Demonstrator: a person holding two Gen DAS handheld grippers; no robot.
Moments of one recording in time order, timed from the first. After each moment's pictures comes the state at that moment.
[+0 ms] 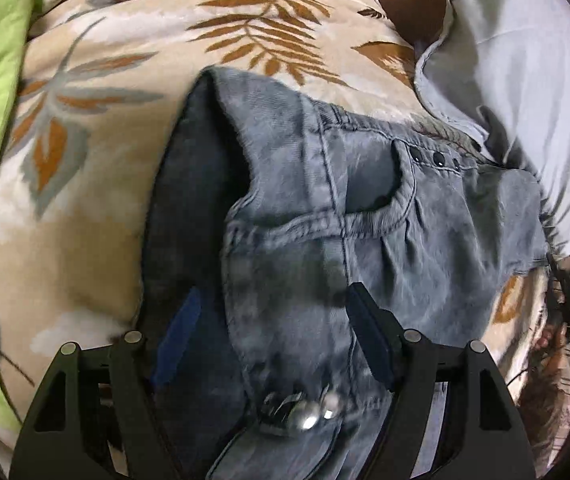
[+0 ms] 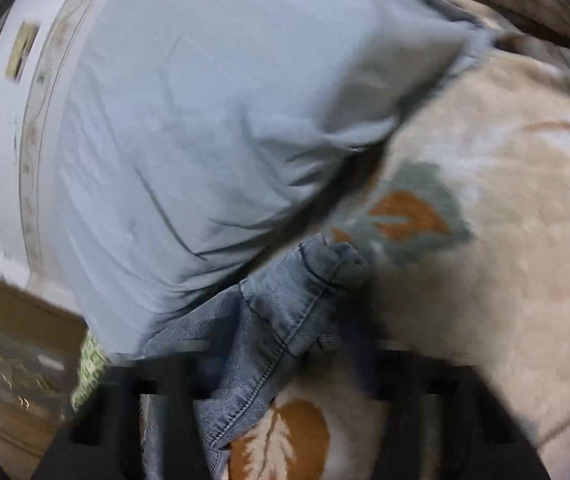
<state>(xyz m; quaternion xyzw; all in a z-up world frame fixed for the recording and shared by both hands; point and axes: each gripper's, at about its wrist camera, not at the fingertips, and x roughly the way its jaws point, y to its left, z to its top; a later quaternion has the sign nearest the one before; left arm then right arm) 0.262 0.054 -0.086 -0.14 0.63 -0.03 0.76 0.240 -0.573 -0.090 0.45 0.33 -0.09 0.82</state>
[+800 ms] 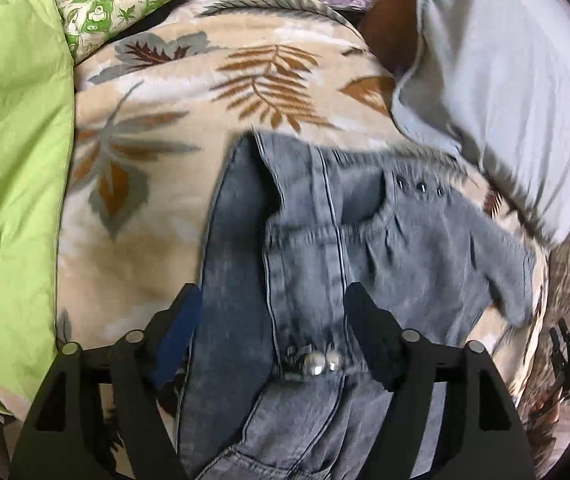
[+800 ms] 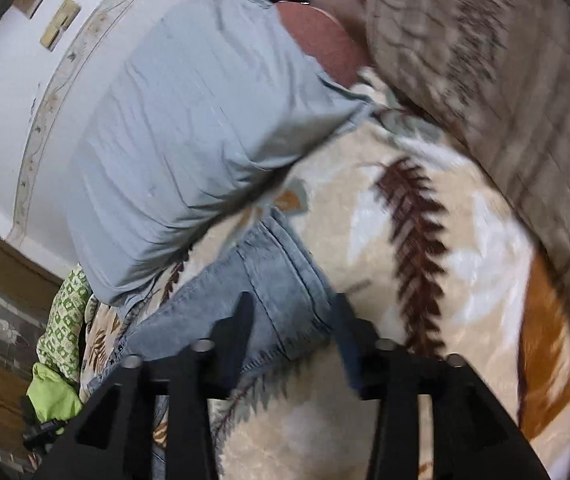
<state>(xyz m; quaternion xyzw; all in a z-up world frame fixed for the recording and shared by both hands) 0.246 0.076 -0.027 -0.12 0.60 -0.03 0.79 0.079 -0.580 -0.018 0.38 0.35 -0.13 0.85</state>
